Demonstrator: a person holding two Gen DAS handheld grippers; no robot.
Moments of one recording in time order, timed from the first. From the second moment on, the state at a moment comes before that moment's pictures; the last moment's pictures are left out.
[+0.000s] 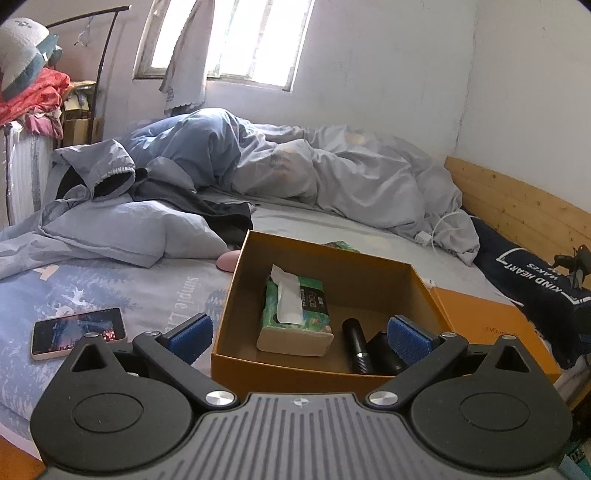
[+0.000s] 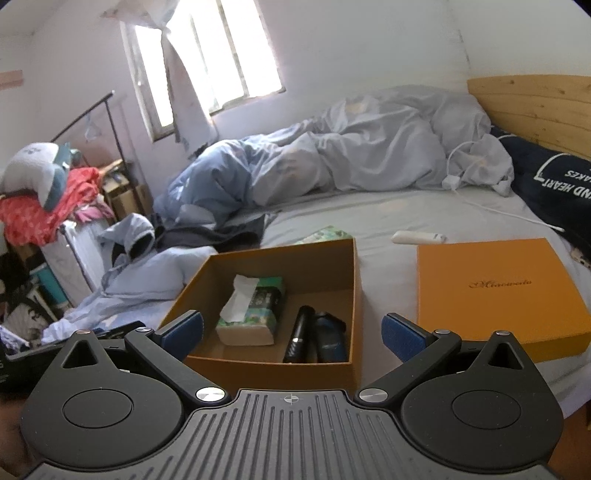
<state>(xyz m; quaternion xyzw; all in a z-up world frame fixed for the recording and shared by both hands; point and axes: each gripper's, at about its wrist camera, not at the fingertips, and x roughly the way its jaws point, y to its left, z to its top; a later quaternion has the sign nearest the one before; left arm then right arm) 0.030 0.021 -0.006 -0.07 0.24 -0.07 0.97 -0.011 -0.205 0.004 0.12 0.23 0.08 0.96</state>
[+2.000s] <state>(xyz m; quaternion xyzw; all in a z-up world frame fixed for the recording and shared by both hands) 0.083 0.019 -0.018 -0.07 0.28 -0.02 0.96 0.232 -0.201 0.089 0.02 0.26 0.10 0.96</state>
